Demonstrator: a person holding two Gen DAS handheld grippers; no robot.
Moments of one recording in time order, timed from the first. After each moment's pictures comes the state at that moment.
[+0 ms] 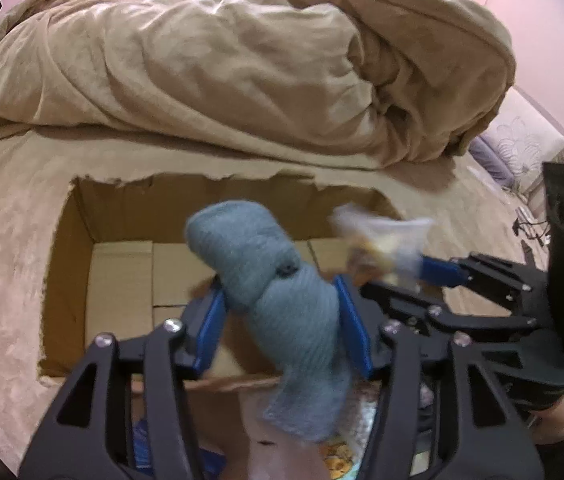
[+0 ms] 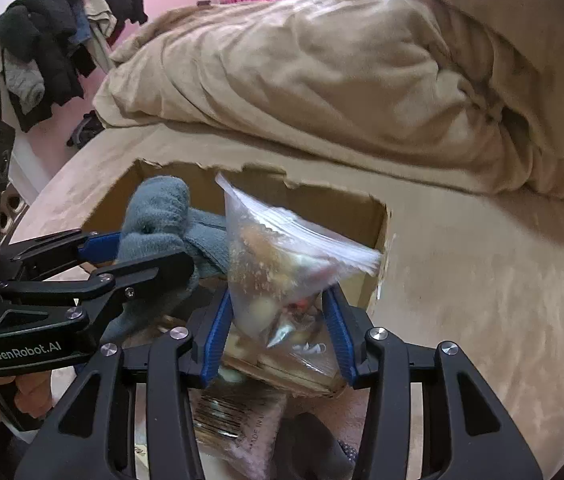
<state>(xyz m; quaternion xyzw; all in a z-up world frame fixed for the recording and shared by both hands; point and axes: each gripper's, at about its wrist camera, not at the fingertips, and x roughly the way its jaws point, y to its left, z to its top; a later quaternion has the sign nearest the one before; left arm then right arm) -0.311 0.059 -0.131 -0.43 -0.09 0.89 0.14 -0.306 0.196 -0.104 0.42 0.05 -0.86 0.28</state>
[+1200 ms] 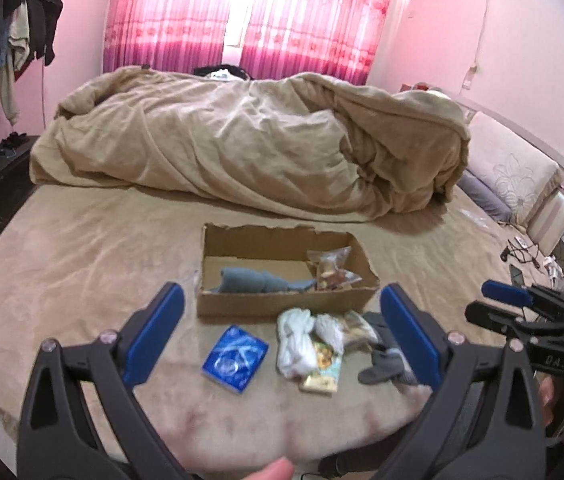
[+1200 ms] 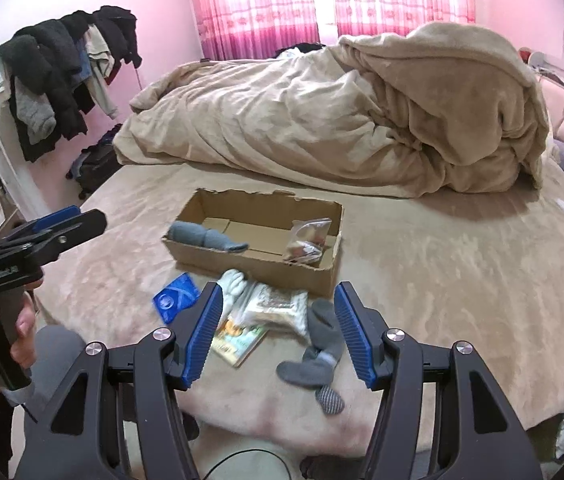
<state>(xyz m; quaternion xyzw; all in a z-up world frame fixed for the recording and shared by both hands) -0.125 -0.002 0.012 -0.32 -0.08 0.94 0.08 -0.142 0.251 0.020 0.37 0.03 -0.90 0.24</state>
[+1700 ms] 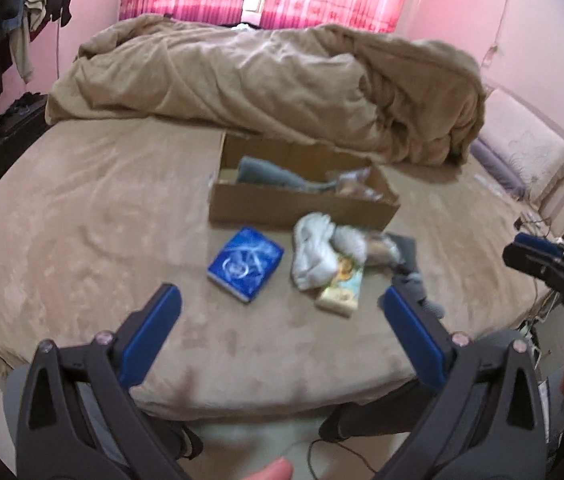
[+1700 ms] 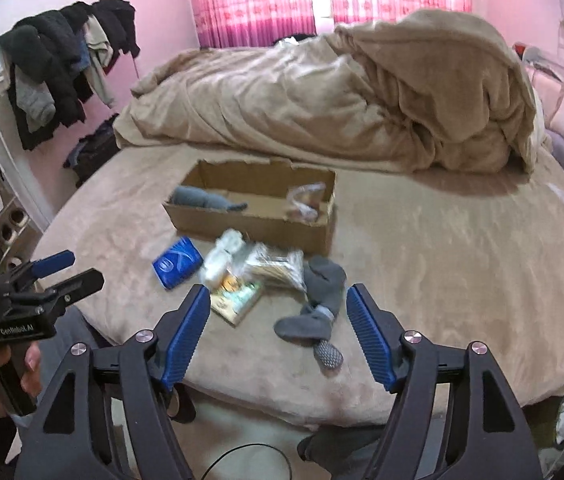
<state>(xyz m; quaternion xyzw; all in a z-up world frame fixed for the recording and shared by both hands) -0.082 0.003 -0.074 -0.39 -0.09 0.92 0.05 -0.114 0.264 -0.008 0.39 0.04 -0.89 0.23</state>
